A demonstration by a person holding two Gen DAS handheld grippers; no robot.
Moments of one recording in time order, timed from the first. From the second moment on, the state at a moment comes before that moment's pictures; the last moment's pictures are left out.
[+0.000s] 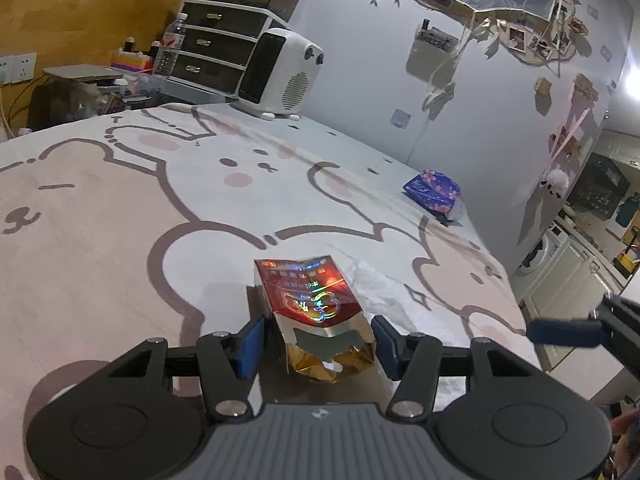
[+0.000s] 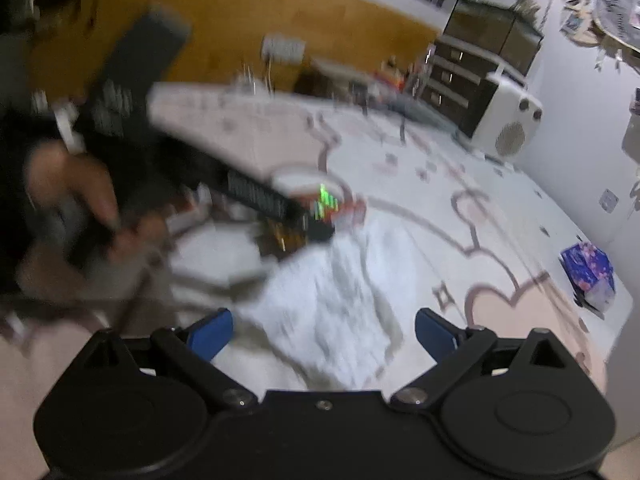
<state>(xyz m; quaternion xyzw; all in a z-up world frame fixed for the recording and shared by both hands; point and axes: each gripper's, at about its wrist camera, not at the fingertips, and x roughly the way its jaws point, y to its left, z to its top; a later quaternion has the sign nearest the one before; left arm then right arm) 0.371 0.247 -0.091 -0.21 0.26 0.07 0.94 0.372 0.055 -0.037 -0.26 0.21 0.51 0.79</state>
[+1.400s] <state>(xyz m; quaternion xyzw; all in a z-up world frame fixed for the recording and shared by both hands) 0.379 0.239 -0.095 -0.13 0.28 0.10 0.94 0.309 -0.004 -0.055 -0.05 0.35 0.48 0.80</state>
